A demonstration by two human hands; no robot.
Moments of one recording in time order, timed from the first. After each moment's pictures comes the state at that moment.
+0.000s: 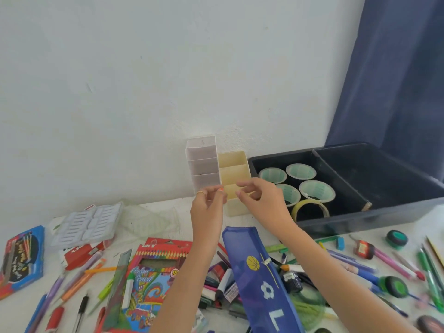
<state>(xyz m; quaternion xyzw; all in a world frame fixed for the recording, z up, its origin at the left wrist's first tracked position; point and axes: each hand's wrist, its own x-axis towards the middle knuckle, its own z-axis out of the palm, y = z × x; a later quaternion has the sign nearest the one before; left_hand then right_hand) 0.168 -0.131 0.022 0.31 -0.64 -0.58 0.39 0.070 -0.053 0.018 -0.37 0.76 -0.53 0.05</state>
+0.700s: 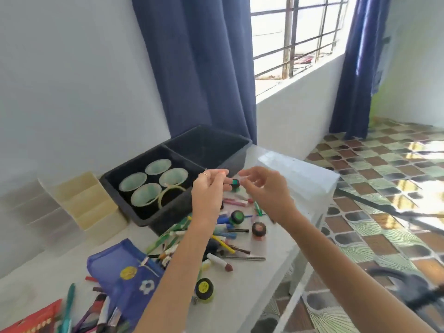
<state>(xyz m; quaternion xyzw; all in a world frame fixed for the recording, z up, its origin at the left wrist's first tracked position) 0.081 0.085 0.027 0.08 -0.75 -0.65 0.13 0.070 0.212 0.011 -0.07 0.83 -0.54 -0.15</state>
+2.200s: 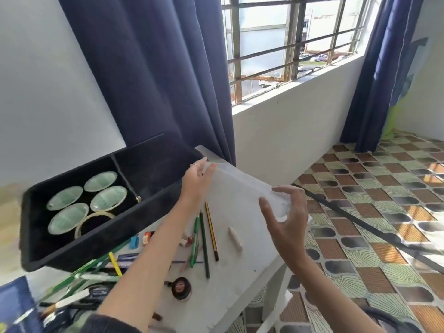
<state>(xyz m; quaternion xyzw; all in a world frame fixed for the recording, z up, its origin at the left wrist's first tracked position) -0.106 0.192 -0.014 0.09 -0.81 -0.56 0.12 -0.050 0.383 -0.064 -0.07 0.76 -0.56 -0.33</state>
